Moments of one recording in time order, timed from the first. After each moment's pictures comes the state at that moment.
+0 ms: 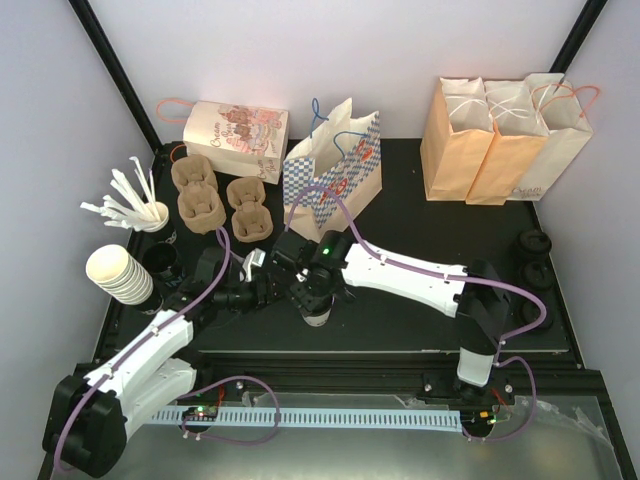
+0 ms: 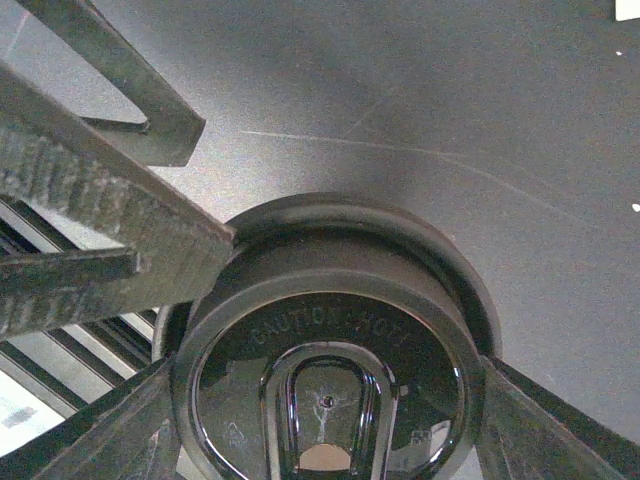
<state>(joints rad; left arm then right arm) -0.36 0.86 0.38 -0.21 0.74 -0.82 1.14 1.81 1.61 -1.13 0.08 0.37</state>
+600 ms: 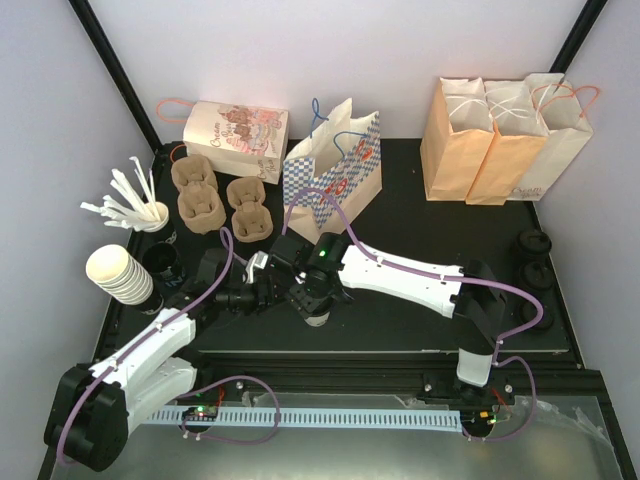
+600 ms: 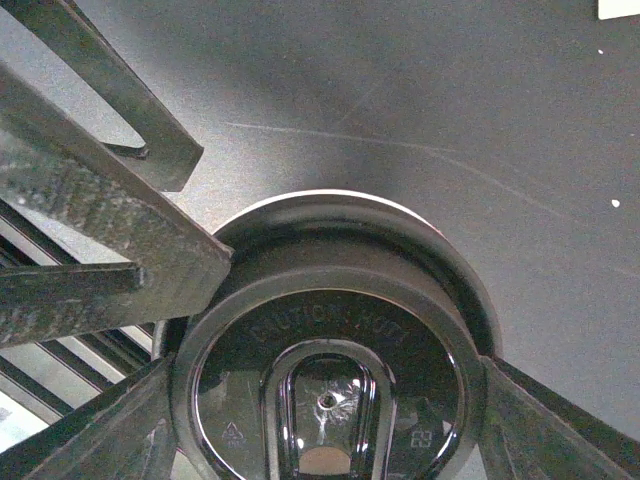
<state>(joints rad) -0.36 0.90 0.35 -0.15 0.81 -0.84 1.16 1.83 1.62 -1.15 0.12 0.37</state>
